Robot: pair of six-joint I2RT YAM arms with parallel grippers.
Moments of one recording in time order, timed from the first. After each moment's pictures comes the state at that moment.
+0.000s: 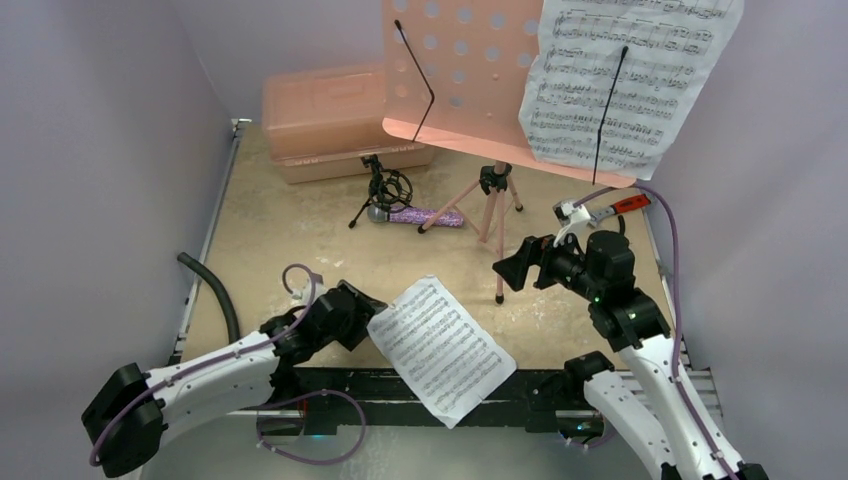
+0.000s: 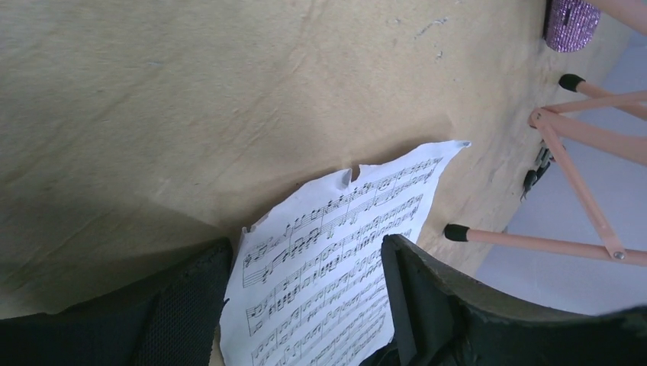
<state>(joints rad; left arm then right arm) -0.86 0.77 0.23 -0.32 -0.26 -1.67 0.31 0.63 0.70 -0.47 -0.38 0.34</state>
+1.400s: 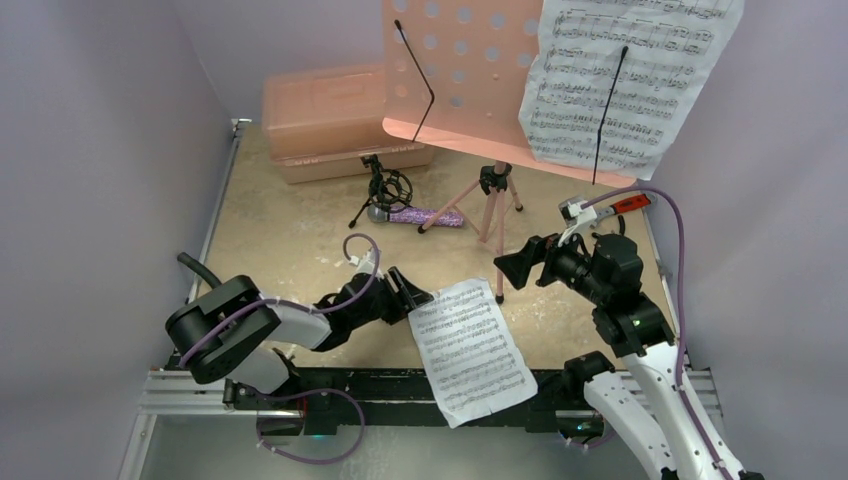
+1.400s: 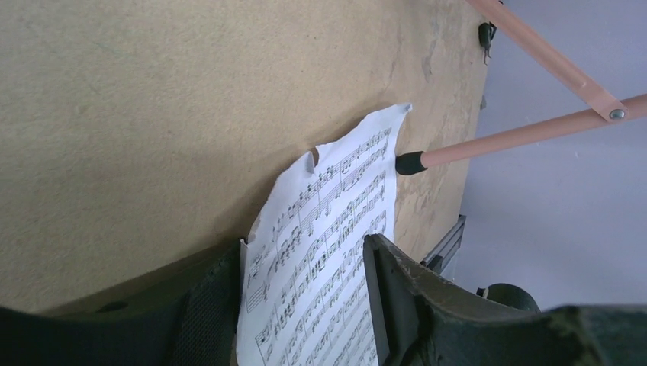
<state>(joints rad) -0.86 1.46 0.25 0.69 -0.02 -1.29 0.31 0.59 0.70 -0.41 -0.38 0.32</state>
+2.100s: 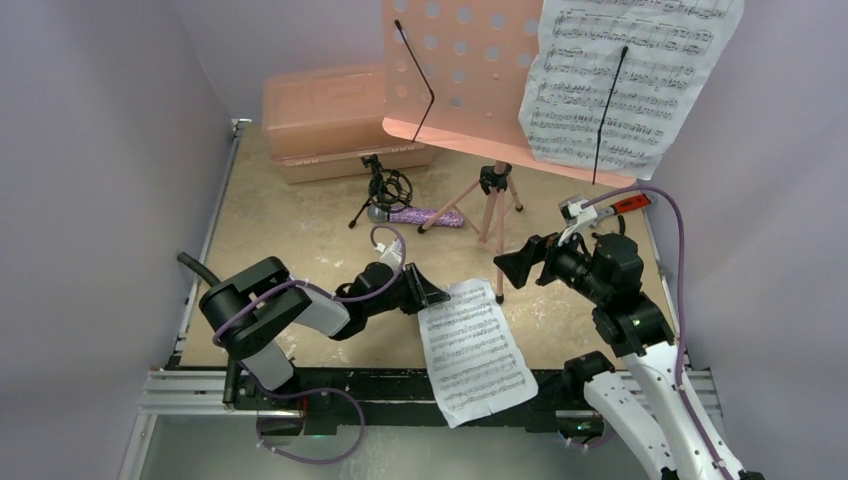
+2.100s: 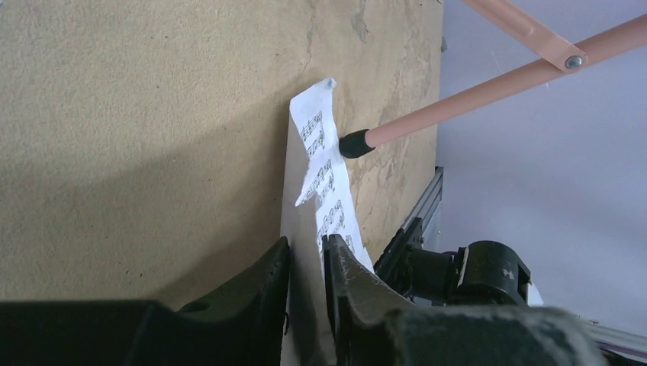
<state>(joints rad) -0.86 1.66 0.38 0.88 0.17 -1.20 0.31 0.59 0.70 -0.39 -0.38 0.31</state>
